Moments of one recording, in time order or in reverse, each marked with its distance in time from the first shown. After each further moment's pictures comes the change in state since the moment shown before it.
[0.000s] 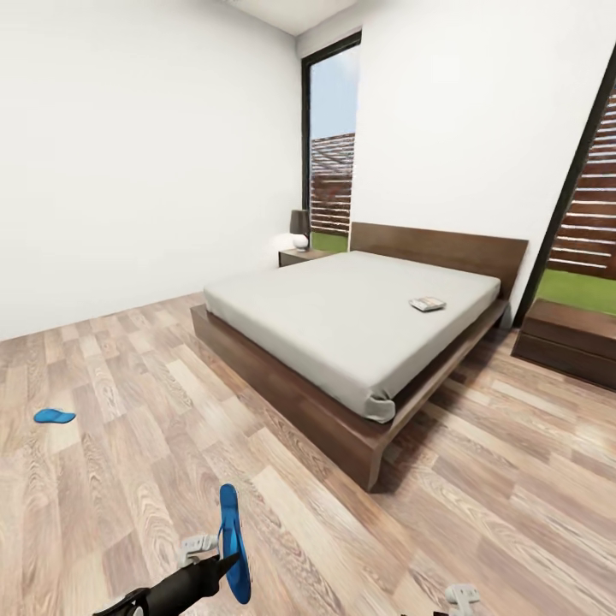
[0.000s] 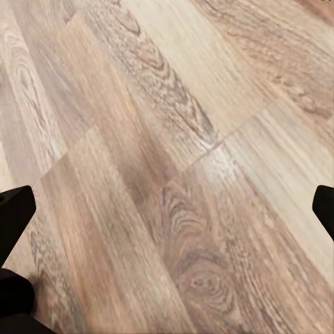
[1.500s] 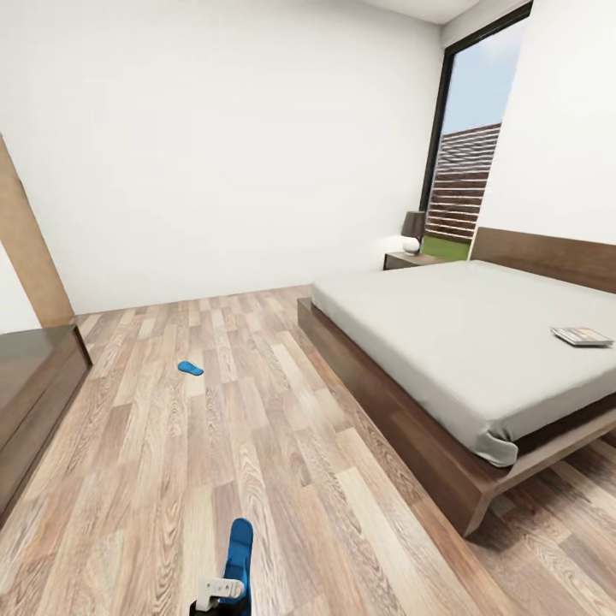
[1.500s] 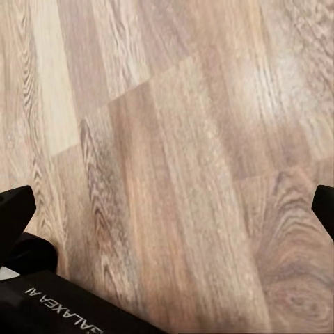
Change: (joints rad) left arm 0.000 -0.050 -0.272 0.228 0.005 -0.322 0.387; right arm 0.002 0.000 0.004 0.140 0.002 -0.007 0.000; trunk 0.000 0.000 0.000
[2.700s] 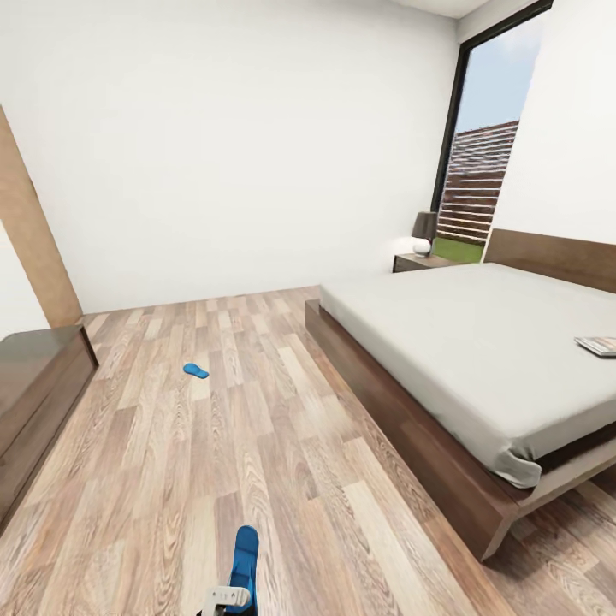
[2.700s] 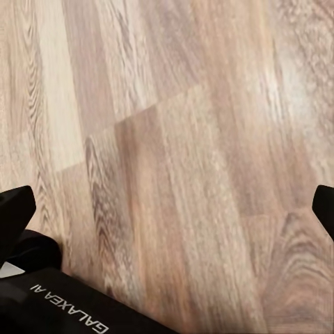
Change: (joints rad) left arm 0.000 -0.024 0.003 0.036 0.002 -0.004 -0.001; right arm 0.000 0.000 0.001 0.009 -0.002 0.001 0.009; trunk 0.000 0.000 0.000
